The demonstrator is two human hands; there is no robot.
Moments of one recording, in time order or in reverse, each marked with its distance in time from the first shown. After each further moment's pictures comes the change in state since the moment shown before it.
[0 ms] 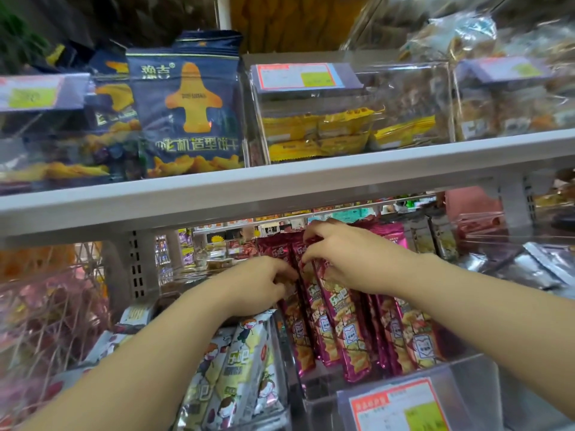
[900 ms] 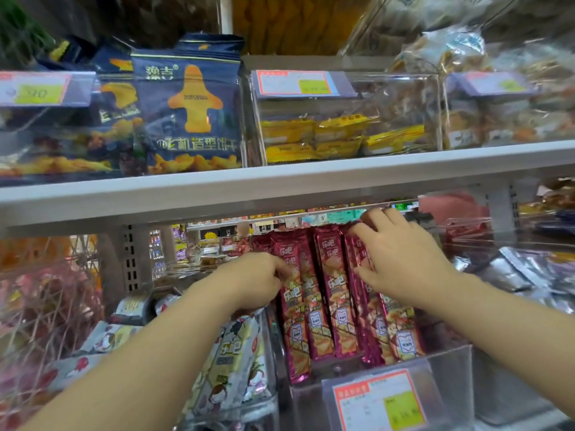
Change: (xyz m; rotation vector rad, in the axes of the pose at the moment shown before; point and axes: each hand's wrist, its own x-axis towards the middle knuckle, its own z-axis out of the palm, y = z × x) left_hand 0.002 0.006 0.002 0.038 0.023 -0.088; right_hand -0.048 0.016 -0.002 -0.197 0.118 0.393
